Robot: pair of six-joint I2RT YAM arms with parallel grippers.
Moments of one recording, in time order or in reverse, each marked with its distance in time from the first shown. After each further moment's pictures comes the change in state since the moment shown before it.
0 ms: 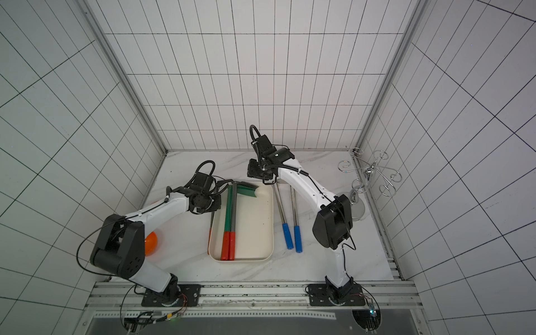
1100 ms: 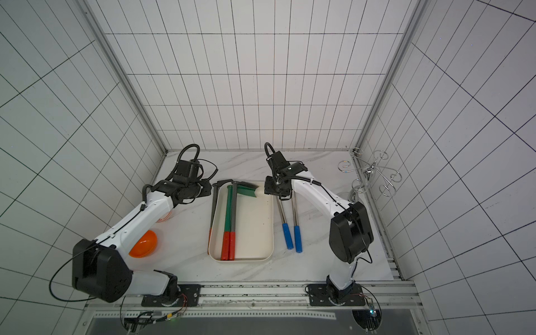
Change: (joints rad) left arm 0.061 -0.180 0.142 -0.105 -0.138 0.044; right arm -0.058 -0.205 -0.414 0.050 0.040 -0.046
